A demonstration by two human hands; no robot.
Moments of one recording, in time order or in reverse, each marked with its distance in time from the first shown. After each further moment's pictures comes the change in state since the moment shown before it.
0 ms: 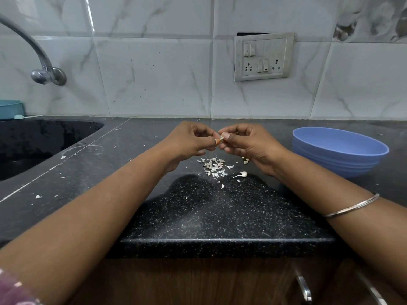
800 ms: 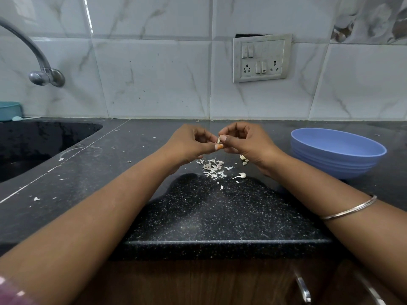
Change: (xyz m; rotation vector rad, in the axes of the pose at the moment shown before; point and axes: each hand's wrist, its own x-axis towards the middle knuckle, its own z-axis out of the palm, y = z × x) left_hand -0.001 -0.001 0.006 0.116 0.051 0.024; right_hand 0.003 0.002 0.002 -0.232 0.056 -0.122
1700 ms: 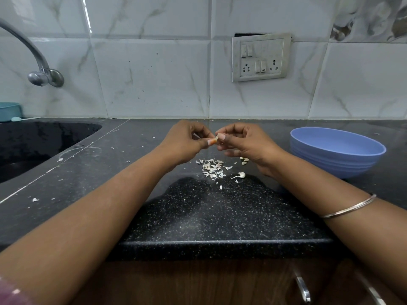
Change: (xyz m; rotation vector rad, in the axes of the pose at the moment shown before) left_hand 0.005 -0.004 -0.006 0.137 0.072 0.102; right_hand -0.001 0.000 -0.001 0.089 -0.050 0.080
